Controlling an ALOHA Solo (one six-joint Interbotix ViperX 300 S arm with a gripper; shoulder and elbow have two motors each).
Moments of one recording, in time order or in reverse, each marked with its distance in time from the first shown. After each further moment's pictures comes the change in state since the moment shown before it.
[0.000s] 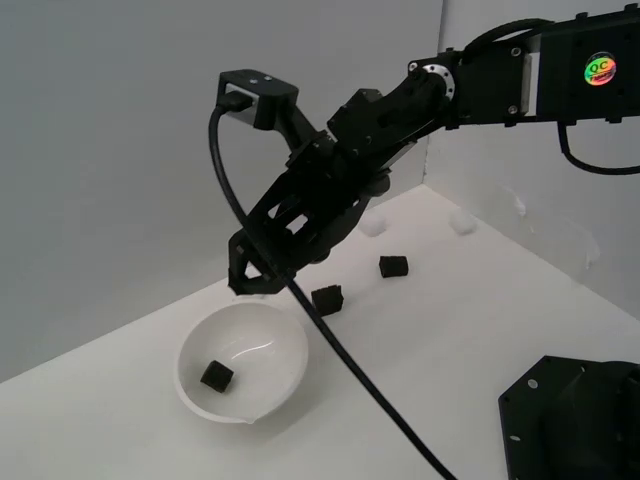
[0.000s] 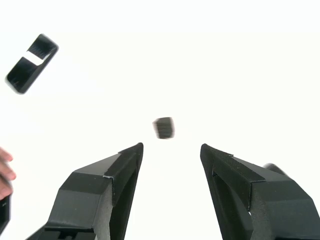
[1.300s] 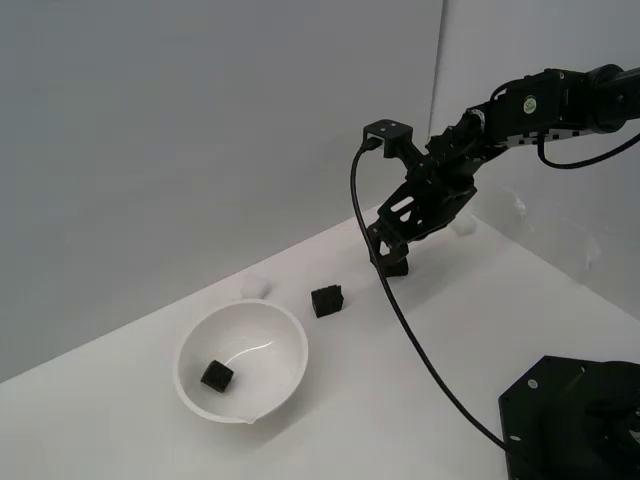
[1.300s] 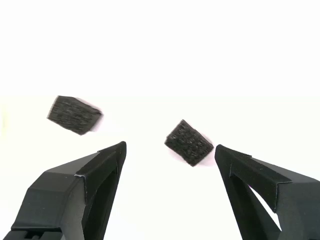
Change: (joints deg) arm 31.6 -11.2 -11.2 8.4 8.4 6.0 -1.8 14.9
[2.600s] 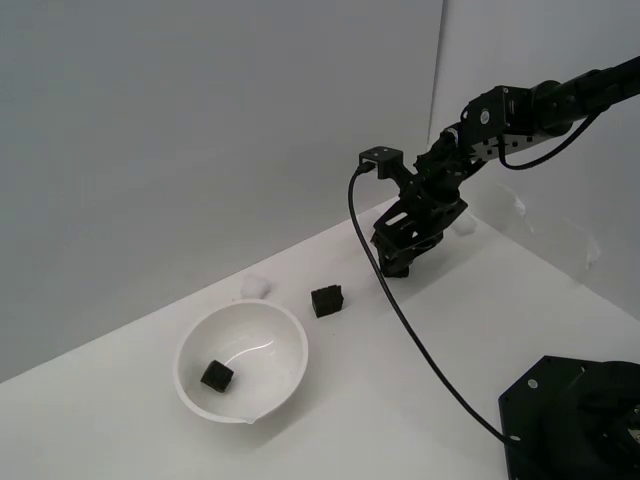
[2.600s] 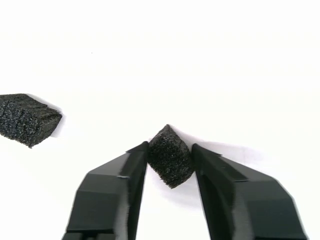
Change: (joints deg) arm 1.8 -10.6 -10.4 -2.6 -2.5 -0.5 -0.1 2.2
